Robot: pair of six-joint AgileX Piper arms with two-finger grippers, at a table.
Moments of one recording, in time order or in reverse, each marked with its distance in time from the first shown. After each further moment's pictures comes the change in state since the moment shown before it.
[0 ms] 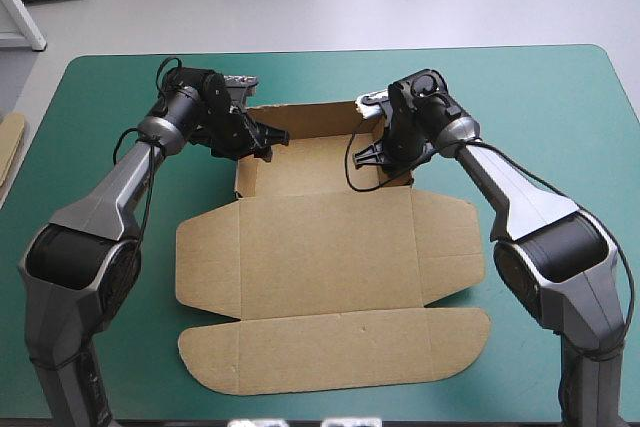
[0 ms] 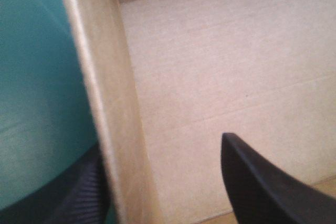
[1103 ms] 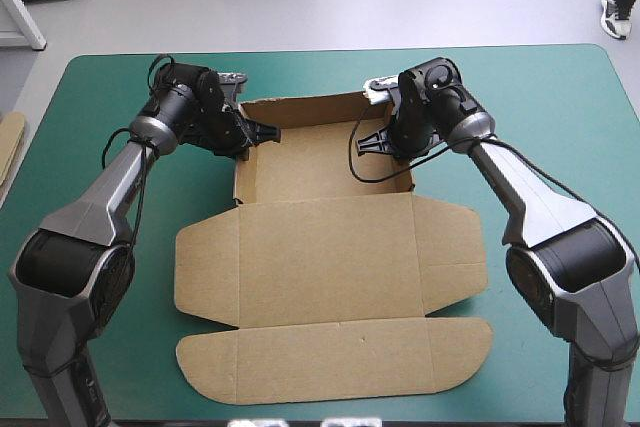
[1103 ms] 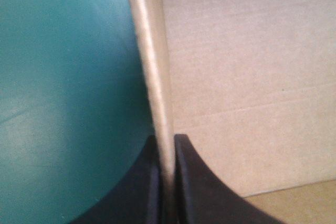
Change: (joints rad) left arm 0.001 -0.036 0.008 0.063 0.036 -0.077; right arm -0.007 -0.056 -0.014 0.023 0.017 0.048
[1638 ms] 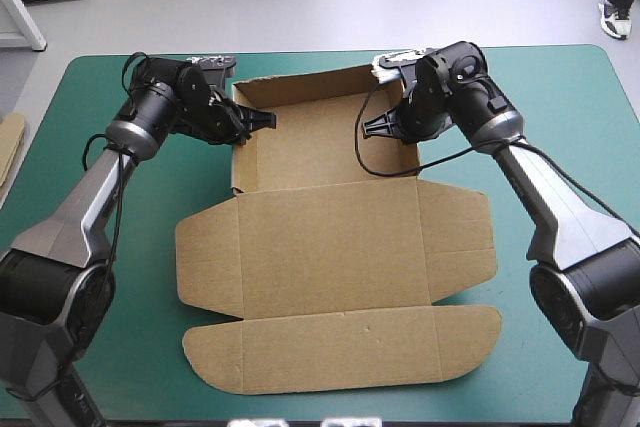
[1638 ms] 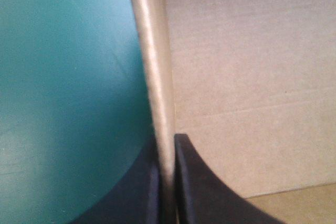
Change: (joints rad) left arm 0.000 -0.105 0.027 -0.010 -0.050 -0.016; right arm 0.000 -0.121 -0.016 -0.018 0.001 -0.007
